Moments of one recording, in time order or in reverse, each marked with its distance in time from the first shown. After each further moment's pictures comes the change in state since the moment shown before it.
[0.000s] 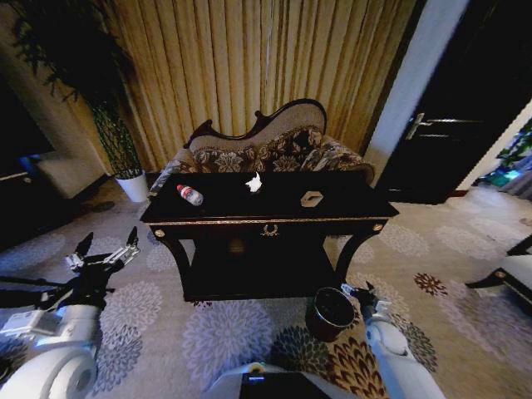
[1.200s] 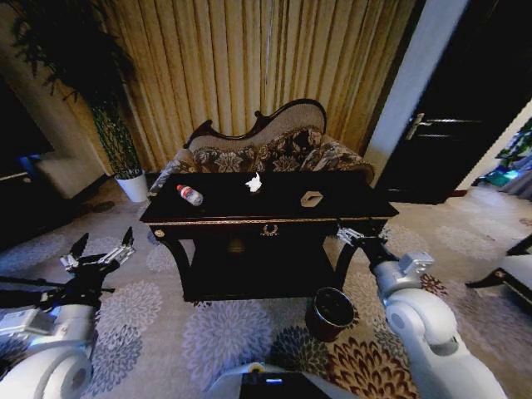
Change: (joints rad) left arm -0.006 0.008 -0.025 0.009 -0.018 0.021 -0.001; right arm -0.030 -0.079 0.009 0.749 0.140 -0.386 0.195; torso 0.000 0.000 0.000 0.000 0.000
